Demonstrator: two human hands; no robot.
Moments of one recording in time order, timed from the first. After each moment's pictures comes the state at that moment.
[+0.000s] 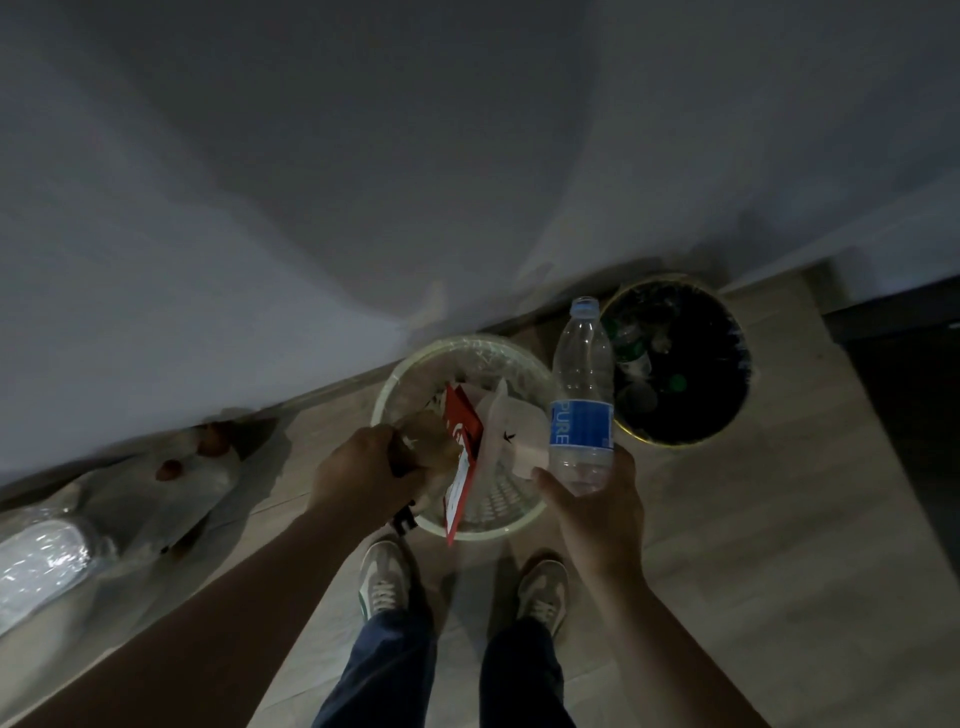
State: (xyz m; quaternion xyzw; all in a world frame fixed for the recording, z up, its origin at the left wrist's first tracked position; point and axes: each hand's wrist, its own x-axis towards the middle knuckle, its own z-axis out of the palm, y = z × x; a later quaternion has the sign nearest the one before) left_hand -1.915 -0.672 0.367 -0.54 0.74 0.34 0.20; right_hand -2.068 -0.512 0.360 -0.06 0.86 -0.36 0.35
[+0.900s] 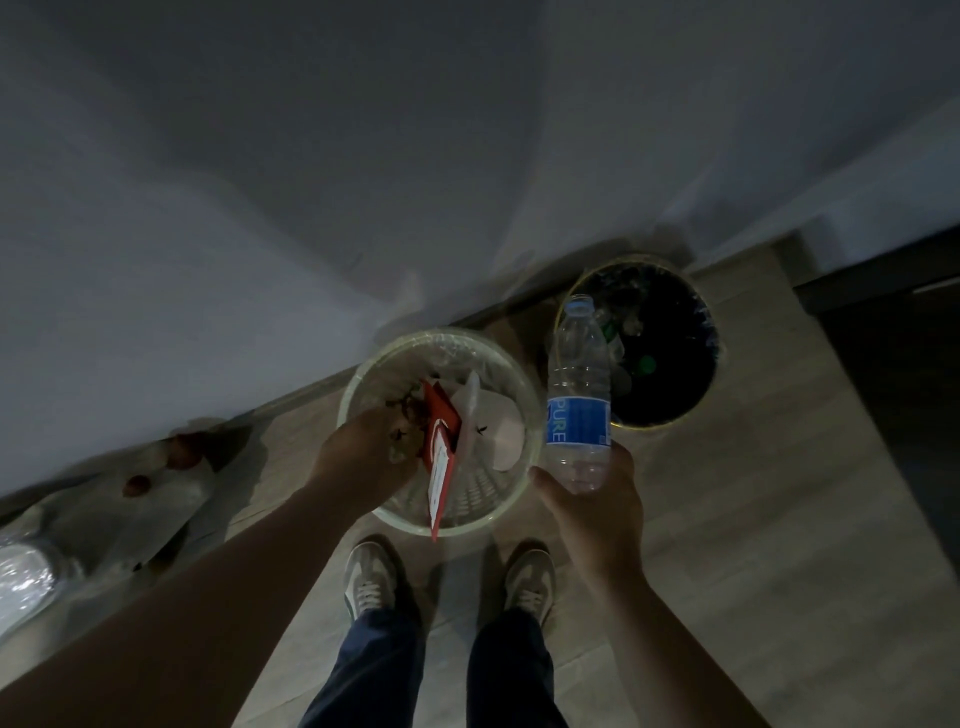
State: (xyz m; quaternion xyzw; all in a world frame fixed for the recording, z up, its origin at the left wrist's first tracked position) left_hand -1.953 -0.667 0.357 -0.47 0.80 0.31 0.21; right_hand -2.091 -0.485 0.366 -0.03 0.86 -0.37 0.36
